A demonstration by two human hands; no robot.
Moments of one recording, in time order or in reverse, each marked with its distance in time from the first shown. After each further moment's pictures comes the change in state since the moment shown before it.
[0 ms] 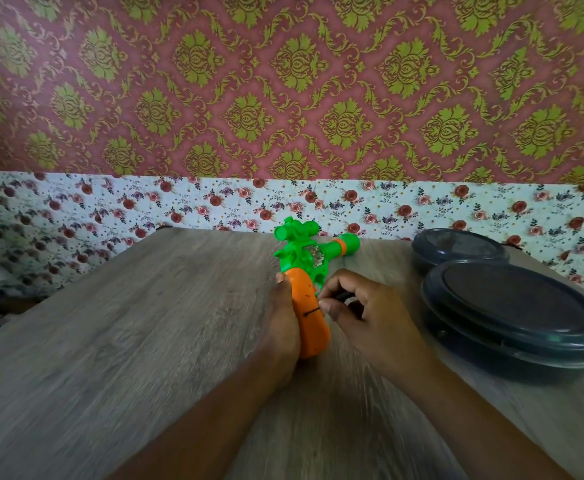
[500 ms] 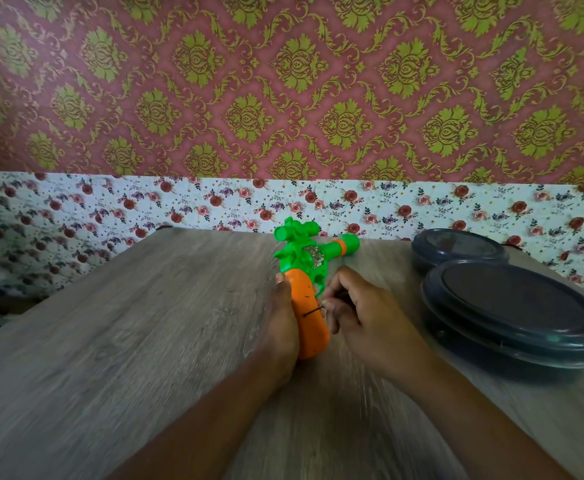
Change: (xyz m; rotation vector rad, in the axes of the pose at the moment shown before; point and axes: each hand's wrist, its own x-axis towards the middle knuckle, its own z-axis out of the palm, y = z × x) left_hand -0.006 0.004 0.001 0.012 -0.025 -0.001; right_hand 0.000 -0.004 -0.002 -0.080 -0.096 0.030
